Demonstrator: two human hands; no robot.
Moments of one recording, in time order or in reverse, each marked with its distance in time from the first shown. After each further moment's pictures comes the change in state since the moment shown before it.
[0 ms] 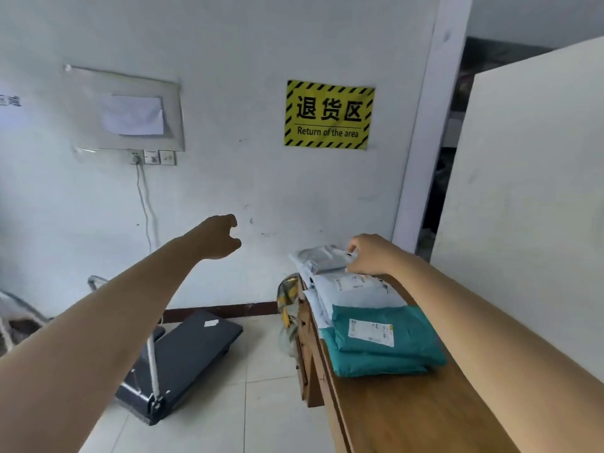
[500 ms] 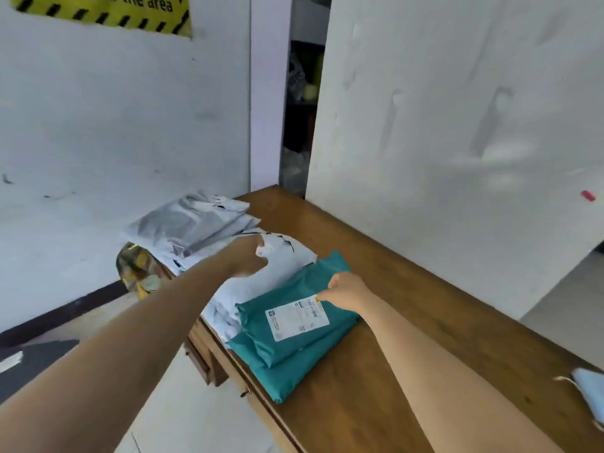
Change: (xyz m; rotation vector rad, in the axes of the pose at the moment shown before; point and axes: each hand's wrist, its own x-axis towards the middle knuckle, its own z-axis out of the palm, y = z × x) left_hand 0.243 0.138 0.303 -0.110 -0.598 0.616; right_hand 0.103 0.160 0.168 0.402 -0.077 0.936
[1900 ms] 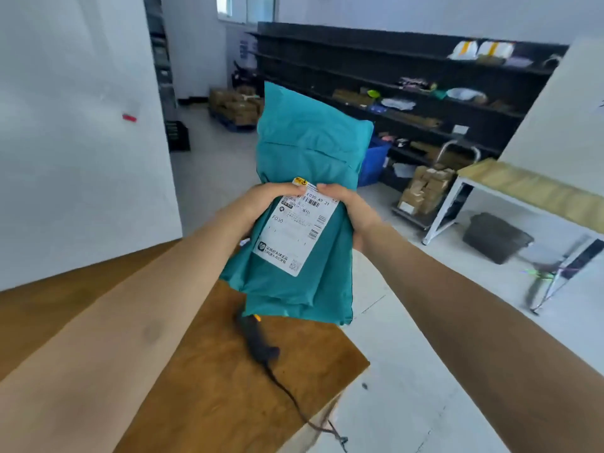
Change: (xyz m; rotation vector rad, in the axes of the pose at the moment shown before) left_hand -0.119 0.435 0.129 -0.757 -1.399 0.773; right_hand -0.341 0.215 -0.109 1.388 1.267 0.444
